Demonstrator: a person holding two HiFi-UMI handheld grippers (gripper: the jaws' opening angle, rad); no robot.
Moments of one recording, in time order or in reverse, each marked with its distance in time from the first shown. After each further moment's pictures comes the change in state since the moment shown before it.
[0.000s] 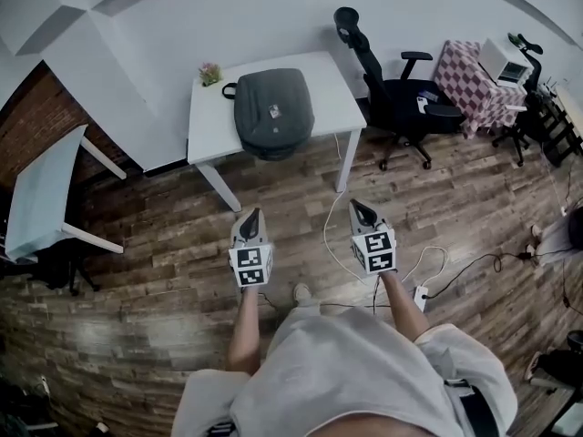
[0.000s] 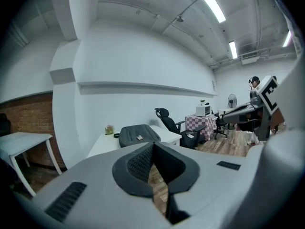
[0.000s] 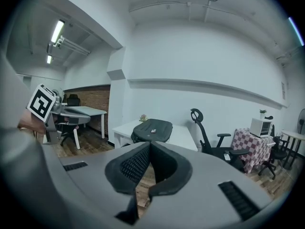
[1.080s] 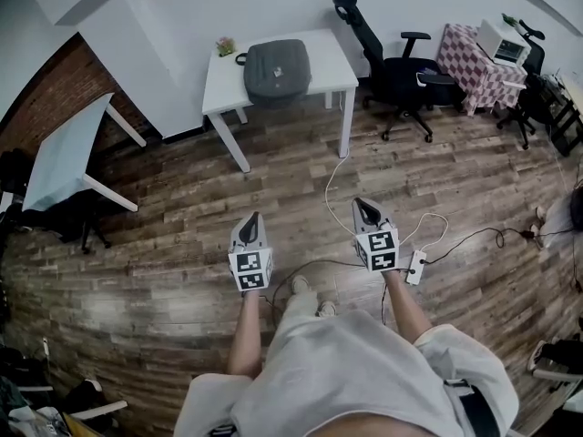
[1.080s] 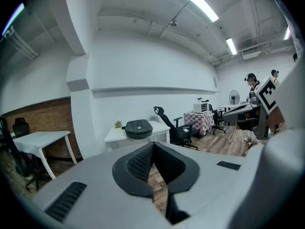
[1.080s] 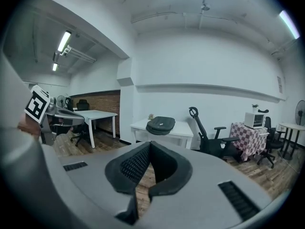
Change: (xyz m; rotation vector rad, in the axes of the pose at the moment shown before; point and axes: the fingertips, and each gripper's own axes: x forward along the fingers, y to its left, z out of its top) left arm -0.264 -0.134 -0.045 0.010 0.034 0.089; right arm -0.259 0.060 -0.066 0.037 -0.020 0.045
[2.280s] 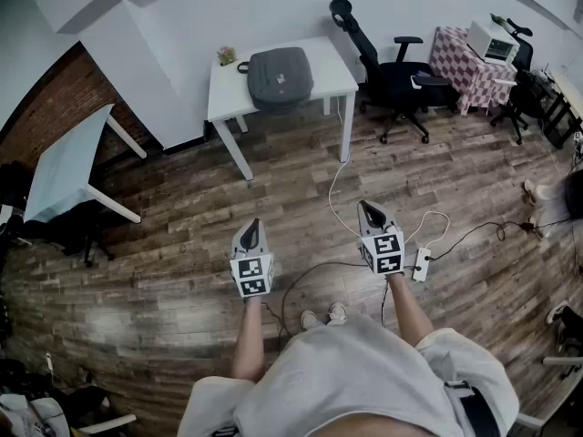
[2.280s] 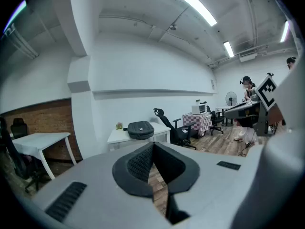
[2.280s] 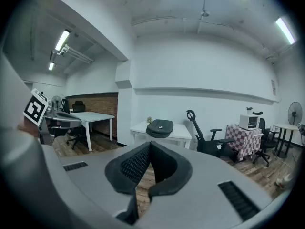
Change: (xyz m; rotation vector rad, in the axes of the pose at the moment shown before) left arm -0.045 0.046 -0.008 0.008 -0.027 -0.022; right arm -0.024 0.053 0.018 0.013 -0.030 -0.058
